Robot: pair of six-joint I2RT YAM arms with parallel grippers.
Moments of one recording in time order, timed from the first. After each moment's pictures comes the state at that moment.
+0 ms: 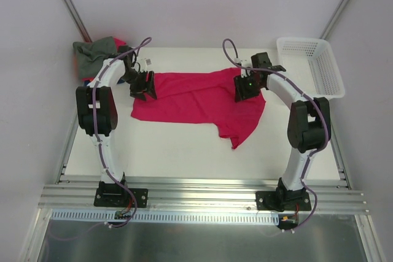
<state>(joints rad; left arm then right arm) 0.00 2.09 1.75 -1.01 0.49 0.03 0.25 1.91 1.51 -0.69 -0.34 -0.13</state>
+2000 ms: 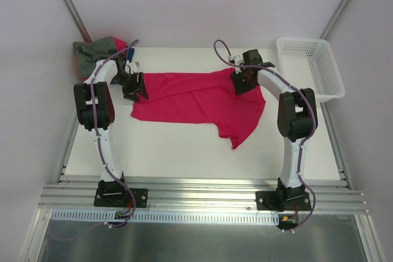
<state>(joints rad) 0.10 2.21 1.81 -1.01 0.51 0.01 0.28 2.11 1.67 -0.61 -0.13 -0.21</state>
